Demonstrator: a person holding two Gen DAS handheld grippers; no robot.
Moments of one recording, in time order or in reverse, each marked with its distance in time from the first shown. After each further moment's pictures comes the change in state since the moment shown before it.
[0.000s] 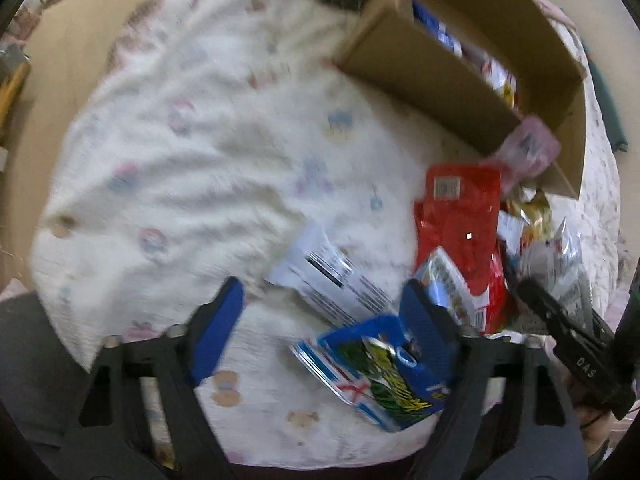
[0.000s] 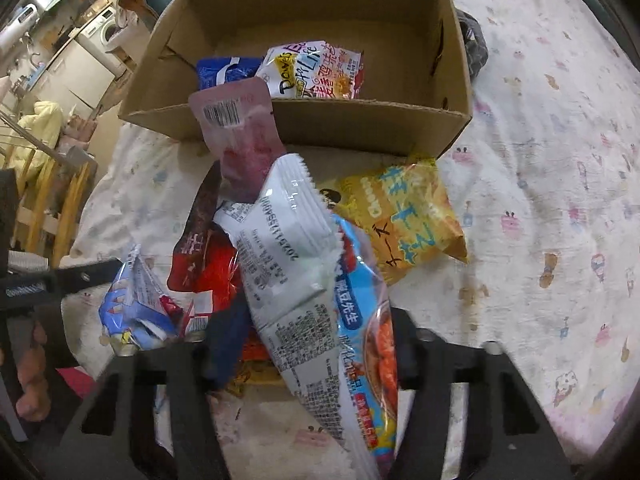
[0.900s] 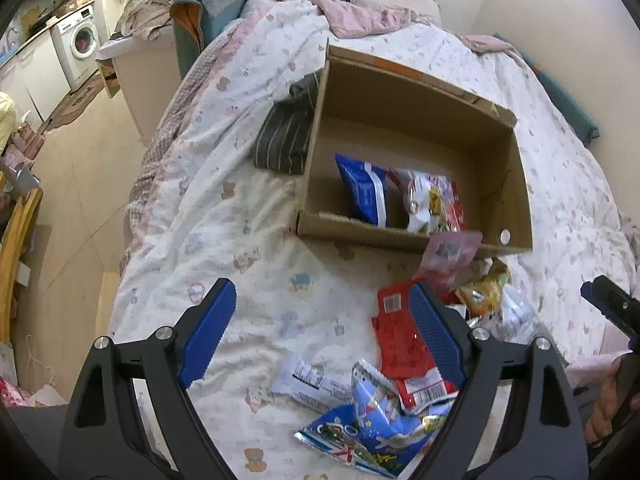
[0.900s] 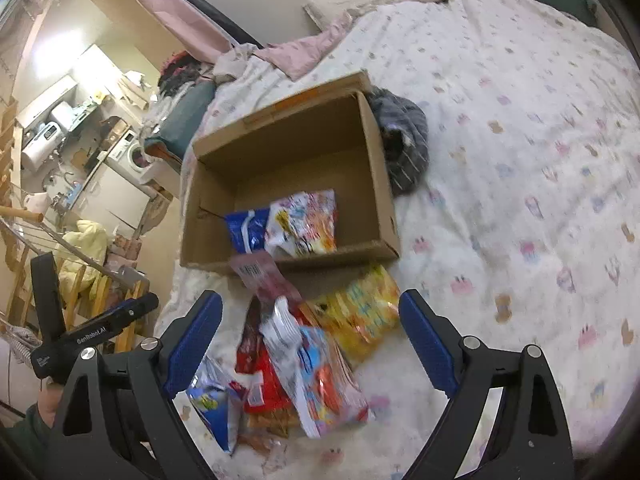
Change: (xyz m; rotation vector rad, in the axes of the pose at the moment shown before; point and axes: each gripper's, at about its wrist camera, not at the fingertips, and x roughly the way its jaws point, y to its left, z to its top) left arm -0.088 -0.051 0.017 0.237 -0.434 0.073; right arm -0.096 -0.057 -0.002 0.224 -0.363 0.195
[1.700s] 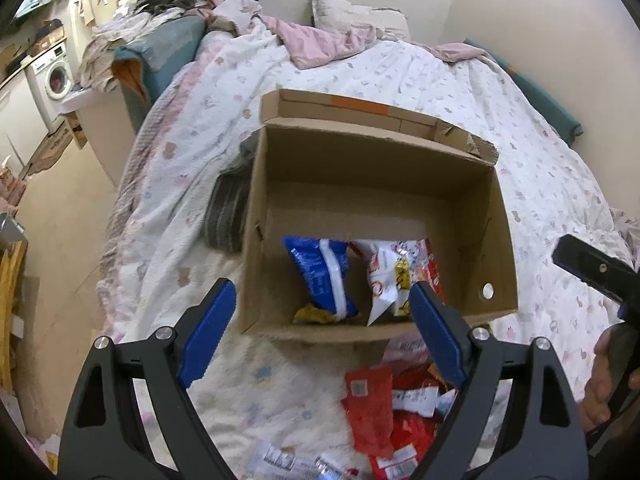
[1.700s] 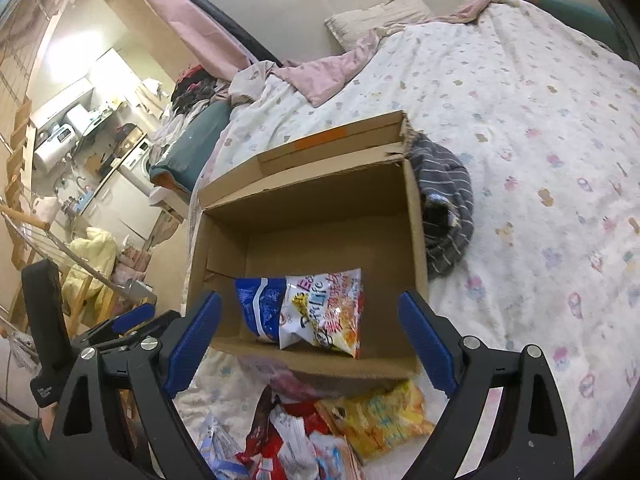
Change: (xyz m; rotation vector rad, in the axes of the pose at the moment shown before) left arm 0.023 -0.037 0.068 0.089 -0.083 -0.044; right arm 0.041 0.015 0.081 -0.045 -0.070 0.060
